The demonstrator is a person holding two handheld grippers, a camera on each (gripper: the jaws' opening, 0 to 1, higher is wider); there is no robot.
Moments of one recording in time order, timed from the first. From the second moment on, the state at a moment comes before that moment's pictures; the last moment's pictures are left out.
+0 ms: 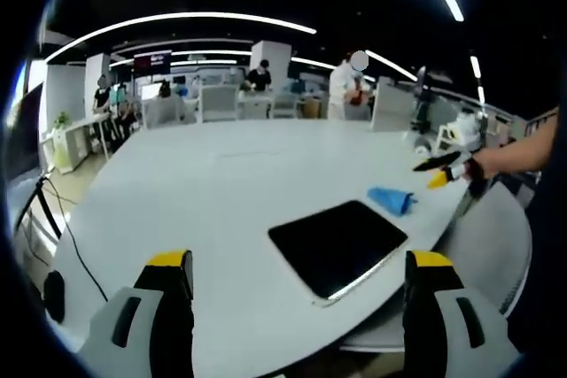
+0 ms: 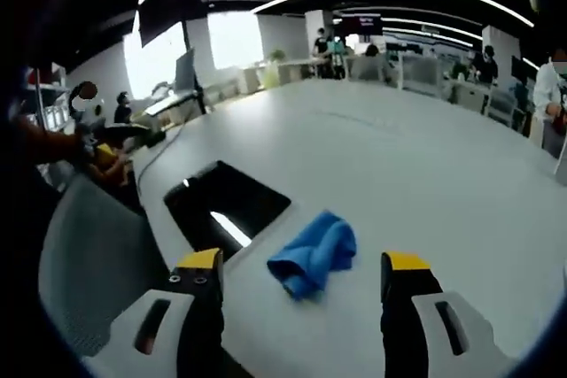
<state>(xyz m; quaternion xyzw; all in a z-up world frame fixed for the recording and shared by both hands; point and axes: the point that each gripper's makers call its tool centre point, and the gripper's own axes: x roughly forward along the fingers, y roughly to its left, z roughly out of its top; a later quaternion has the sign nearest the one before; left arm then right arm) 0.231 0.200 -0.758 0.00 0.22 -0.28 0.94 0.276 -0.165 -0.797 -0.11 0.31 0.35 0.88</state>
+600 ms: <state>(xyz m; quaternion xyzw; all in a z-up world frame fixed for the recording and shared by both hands) 0.235 0.202 -0.745 0.02 0.22 -0.29 0.93 0.262 -0.181 -0.779 -0.09 0.26 0.30 0.91</state>
